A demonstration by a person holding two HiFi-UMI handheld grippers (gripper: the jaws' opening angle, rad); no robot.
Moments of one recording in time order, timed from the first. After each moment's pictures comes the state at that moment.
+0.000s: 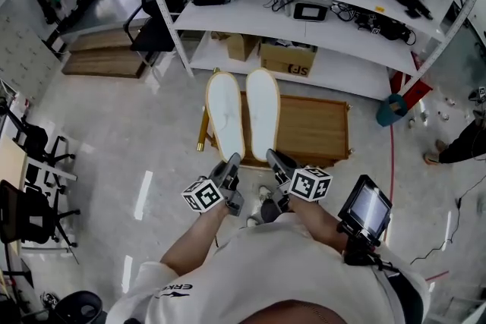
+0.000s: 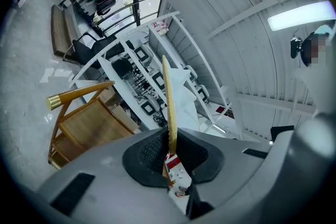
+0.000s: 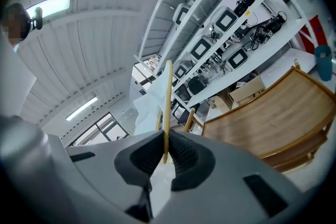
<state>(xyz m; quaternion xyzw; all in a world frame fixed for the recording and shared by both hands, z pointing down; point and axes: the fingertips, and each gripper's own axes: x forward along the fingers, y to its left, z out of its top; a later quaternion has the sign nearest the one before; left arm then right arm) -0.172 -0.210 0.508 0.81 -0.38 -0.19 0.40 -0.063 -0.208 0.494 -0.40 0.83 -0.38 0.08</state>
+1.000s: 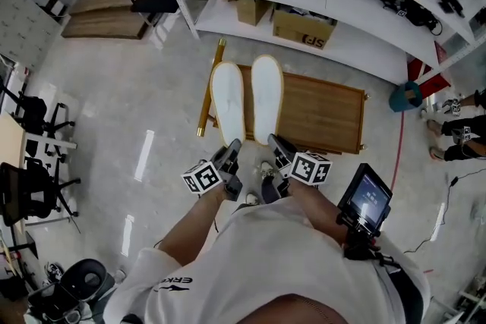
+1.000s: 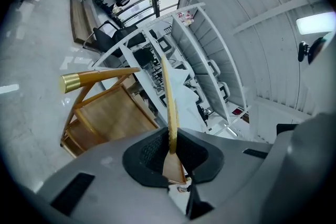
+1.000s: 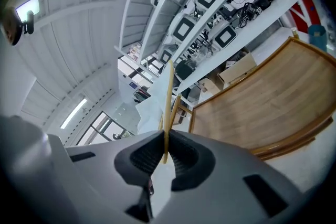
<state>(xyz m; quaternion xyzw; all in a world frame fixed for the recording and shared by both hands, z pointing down) -0.183 -0.265 0.593 0.76 -0.41 -0.16 0.48 -0.071 -0.276 0.571 -0.39 0.79 -0.47 0.04</state>
